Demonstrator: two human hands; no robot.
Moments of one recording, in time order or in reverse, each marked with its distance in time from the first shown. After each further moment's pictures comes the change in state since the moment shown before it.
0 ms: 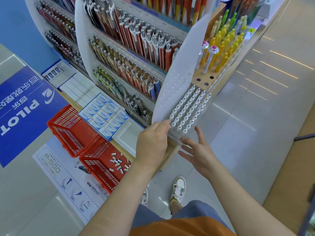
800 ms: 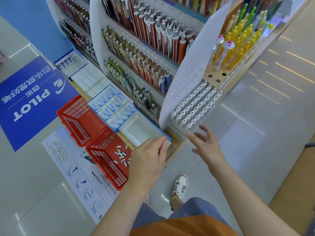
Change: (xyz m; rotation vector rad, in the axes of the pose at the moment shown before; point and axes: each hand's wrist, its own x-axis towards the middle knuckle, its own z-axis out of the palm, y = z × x) left_hand -0.054 0.010 -0.038 -0.068 -0.065 -0.212; right_hand -0.012 -0.005 0.002 -0.397 0.114 -0.191
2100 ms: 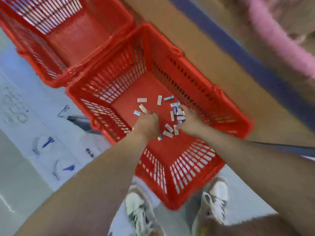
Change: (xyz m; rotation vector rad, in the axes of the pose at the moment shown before) left_hand -0.149 -0.735 0.347 0.413 -0.853 -0.159; right_hand 0.371 0.534 0.458 -0.918 -0.264 -0.081
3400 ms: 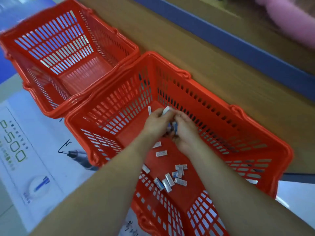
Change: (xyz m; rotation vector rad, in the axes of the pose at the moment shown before) left_hand 0.052 -0.008 -0.041 -1.409 0.214 -0.170; right_hand 0.053 -0.069 0.031 1.409 0.145 0.059
